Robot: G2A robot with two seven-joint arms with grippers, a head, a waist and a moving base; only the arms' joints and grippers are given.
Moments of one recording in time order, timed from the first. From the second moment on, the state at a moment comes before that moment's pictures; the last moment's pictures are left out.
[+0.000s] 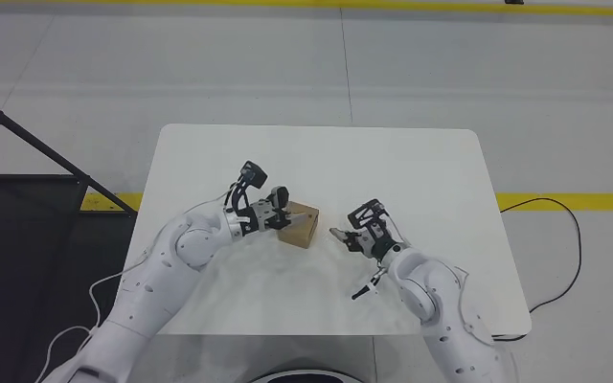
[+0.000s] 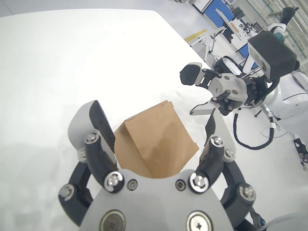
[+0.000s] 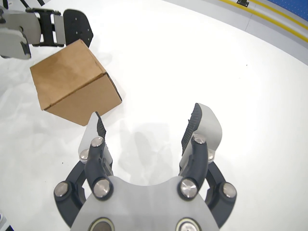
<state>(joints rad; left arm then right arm) 0.93 -1.15 -1.05 -1.24 0.51 -0.66 -0.41 -1.25 -1.30 1.21 -1.64 -1.32 -0.30 0.45</state>
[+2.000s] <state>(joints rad) 1.09 -1.11 -1.27 -1.30 0.73 -0.89 -0.19 -1.05 -1.35 1.00 -1.47 -1.27 -0.27 0.40</state>
